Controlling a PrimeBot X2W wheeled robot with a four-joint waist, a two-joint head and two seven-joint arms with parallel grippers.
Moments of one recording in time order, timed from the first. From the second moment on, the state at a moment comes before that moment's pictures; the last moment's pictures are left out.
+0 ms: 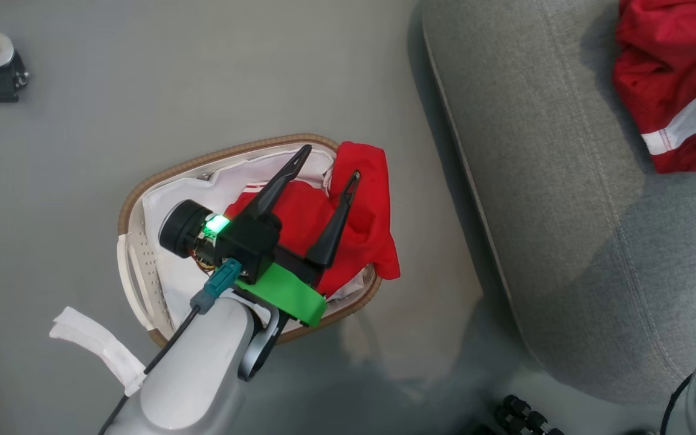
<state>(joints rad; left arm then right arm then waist) -0.51 0.14 -0.59 0.27 -0.29 -0.13 -0.26 -0.94 -0.16 -0.51 0.68 -0.08 0.13 -0.26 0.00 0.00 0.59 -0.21</state>
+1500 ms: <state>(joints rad) -0.15 0.05 -0.10 0.36 -0.22 -0.11 -0.26 -0.27 -0.05 0.00 0.31 0.16 0.13 -0.26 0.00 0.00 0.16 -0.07</state>
